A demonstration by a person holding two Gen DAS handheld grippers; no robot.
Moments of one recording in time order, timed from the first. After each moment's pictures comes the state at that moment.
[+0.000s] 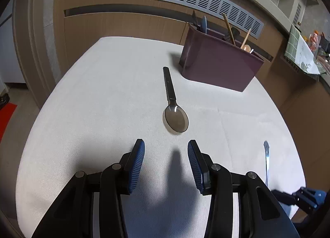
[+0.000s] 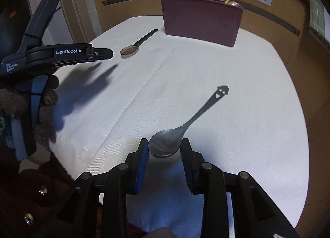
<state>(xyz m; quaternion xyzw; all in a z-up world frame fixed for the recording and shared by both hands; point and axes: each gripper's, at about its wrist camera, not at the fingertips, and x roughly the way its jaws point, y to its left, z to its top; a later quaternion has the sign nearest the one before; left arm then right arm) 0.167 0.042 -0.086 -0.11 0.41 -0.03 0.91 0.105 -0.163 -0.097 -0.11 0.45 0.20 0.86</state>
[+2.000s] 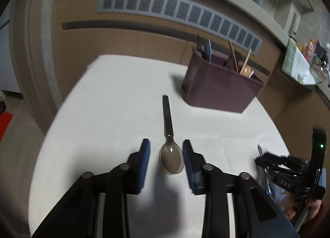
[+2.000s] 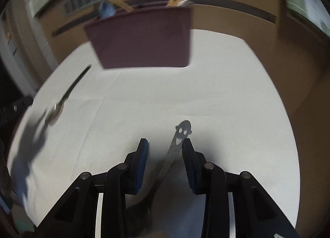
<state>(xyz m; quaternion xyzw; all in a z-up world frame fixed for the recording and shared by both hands) 0.193 0.066 -0.072 -0.12 0.37 -0.06 0.92 0.214 -0.189 -0.094 -0.07 0.44 0.12 0.89</state>
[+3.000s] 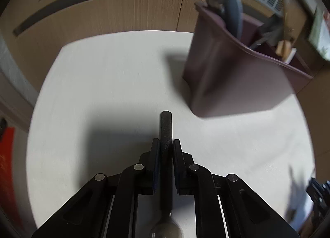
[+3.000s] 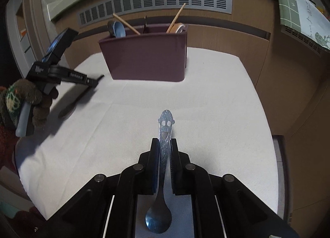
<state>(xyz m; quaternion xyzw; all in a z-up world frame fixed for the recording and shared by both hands) 0.325 0.036 -0.090 -0.05 0.51 -0.07 0.86 0.180 -0.238 -0.059 -0.02 0.39 0.15 0.91</state>
